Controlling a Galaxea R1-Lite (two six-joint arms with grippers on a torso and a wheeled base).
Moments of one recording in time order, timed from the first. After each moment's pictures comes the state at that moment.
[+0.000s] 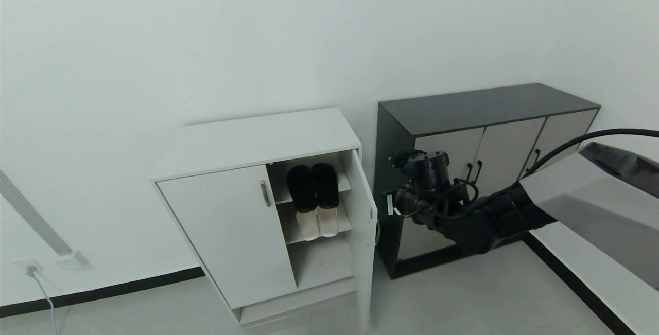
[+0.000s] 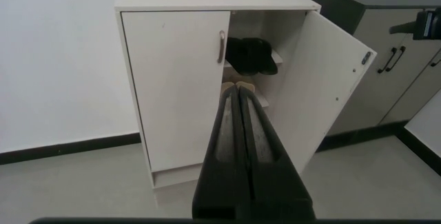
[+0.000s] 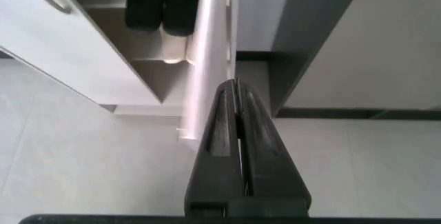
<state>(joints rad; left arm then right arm) 0.00 0.00 0.00 0.00 0.03 -0.09 0.59 2.24 -1.29 -0.55 -0.23 0.14</state>
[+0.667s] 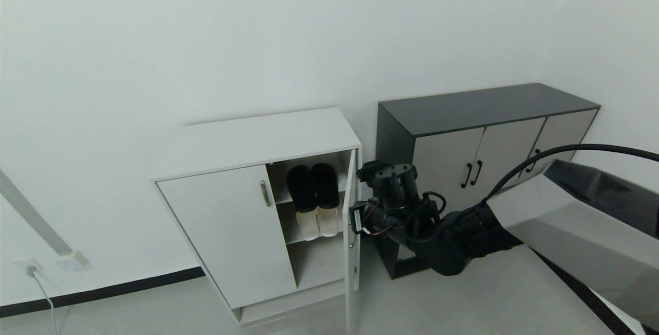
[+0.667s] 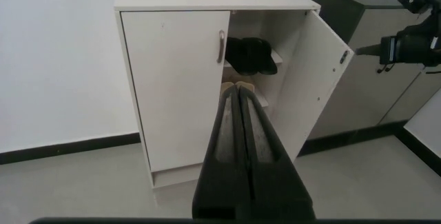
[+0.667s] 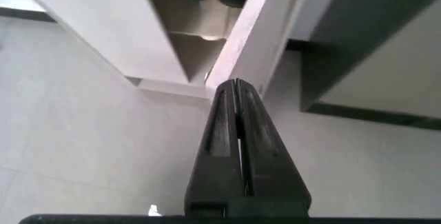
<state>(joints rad) 0.00 0.00 0.00 0.00 0.03 -0.09 0.72 2.28 -1.33 -0.59 -0.19 0.15</state>
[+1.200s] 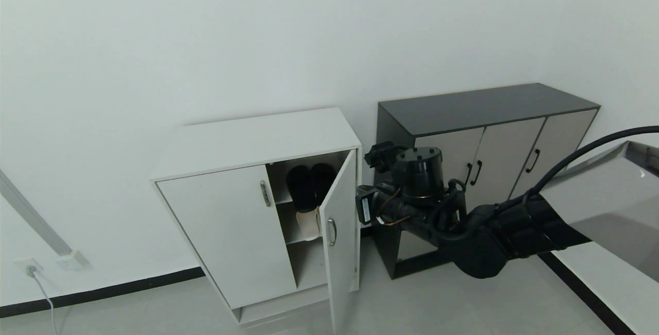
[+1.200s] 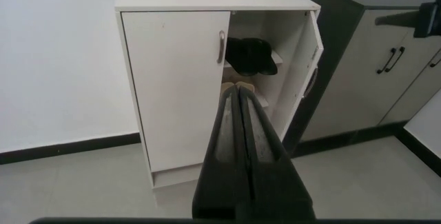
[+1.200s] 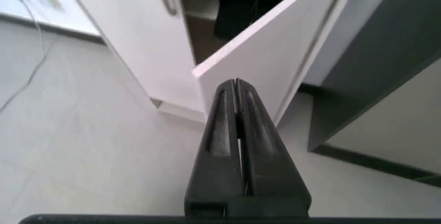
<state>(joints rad) 0.00 0.00 0.00 0.00 0.03 -0.09 0.74 2.12 -1.21 -0.67 -0.16 0.06</state>
